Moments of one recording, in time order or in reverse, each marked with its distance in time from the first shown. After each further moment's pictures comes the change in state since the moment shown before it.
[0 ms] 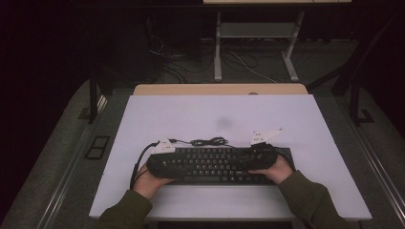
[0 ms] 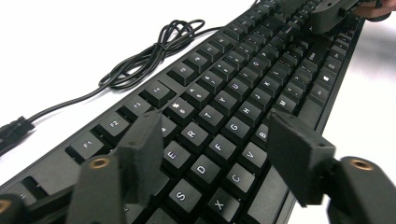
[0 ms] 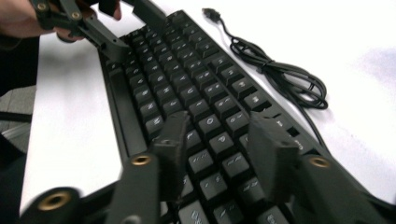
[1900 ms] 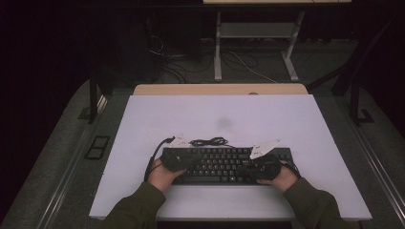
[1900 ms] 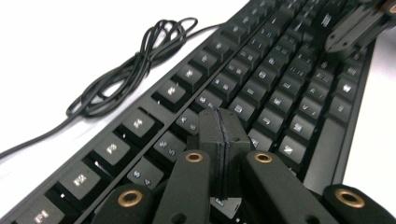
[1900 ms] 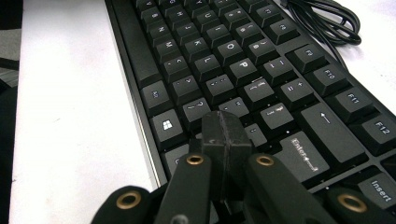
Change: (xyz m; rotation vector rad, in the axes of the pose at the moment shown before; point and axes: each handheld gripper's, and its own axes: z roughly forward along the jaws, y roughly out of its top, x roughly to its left) left arm -0.002 0.019 0.036 0.064 -0.022 0.049; right arm 0.012 -0.026 -0.004 0.160 -0.016 -0.089
